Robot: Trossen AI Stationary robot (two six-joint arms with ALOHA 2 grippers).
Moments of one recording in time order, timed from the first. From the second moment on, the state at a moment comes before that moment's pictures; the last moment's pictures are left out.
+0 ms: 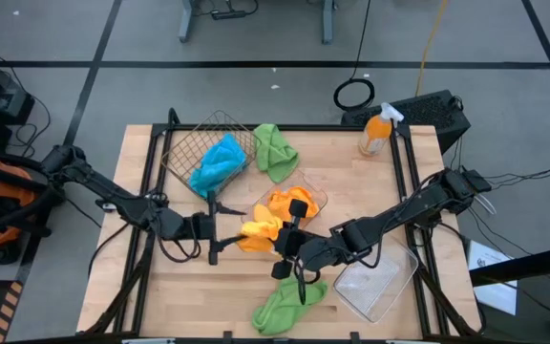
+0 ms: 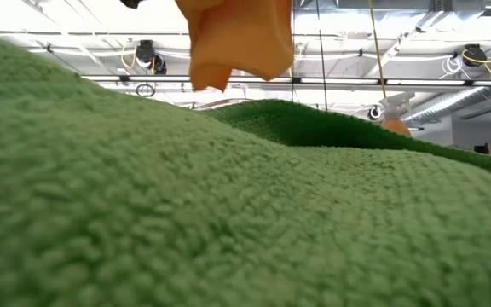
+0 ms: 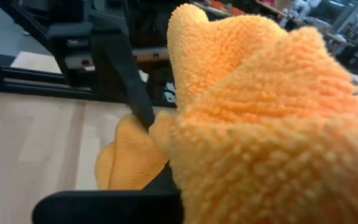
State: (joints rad) left arm -0.49 1.12 0.66 0.32 -0.55 0.20; right arm 0.43 1.75 1.44 -0.08 0.75 0.01
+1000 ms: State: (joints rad) left arm -0.43 1.39 0.66 0.62 0.01 0.27; right arm 0.43 1.75 1.44 0.01 0.72 -0.17
